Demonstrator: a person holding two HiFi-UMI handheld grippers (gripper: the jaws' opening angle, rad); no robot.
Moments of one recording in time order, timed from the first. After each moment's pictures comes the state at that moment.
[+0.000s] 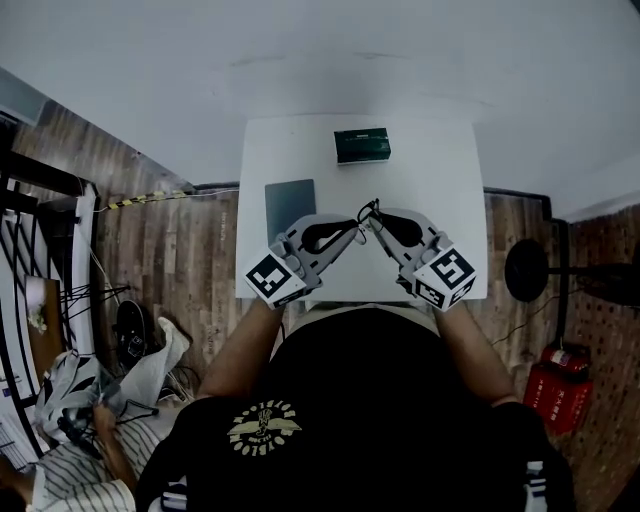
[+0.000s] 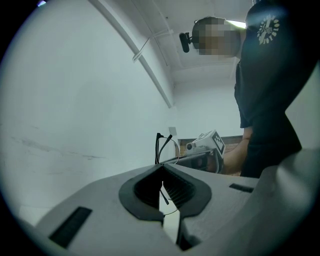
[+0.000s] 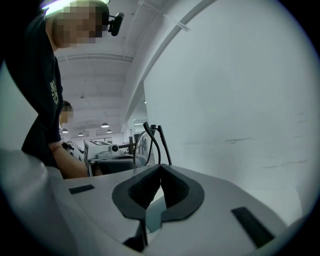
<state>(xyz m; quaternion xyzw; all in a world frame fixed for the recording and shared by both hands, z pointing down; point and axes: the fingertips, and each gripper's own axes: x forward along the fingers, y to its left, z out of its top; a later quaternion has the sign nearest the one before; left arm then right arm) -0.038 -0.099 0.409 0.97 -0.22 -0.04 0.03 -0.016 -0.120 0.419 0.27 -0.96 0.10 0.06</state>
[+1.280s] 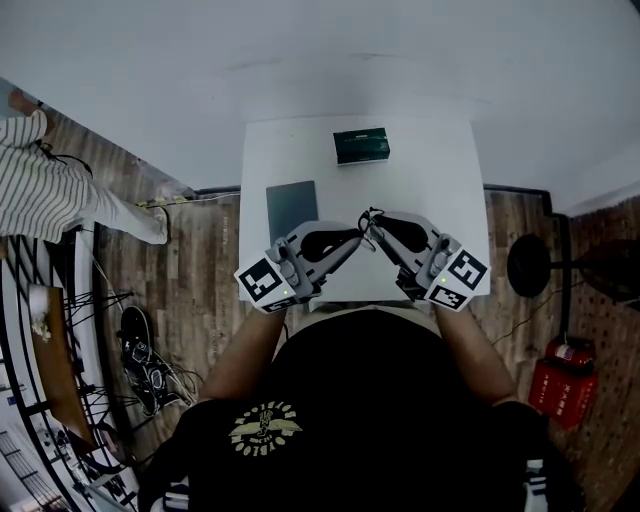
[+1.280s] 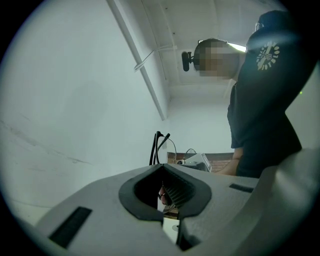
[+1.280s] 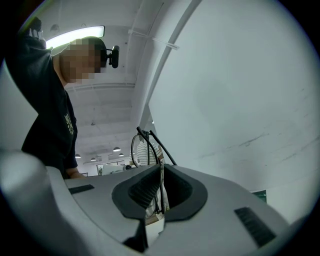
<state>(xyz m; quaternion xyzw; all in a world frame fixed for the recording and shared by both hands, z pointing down) -0.041 -0.085 0.377 0.98 -0.15 -0.12 0.06 -0.016 -0.107 0.382 0.21 -0.97 0.14 -0.08</state>
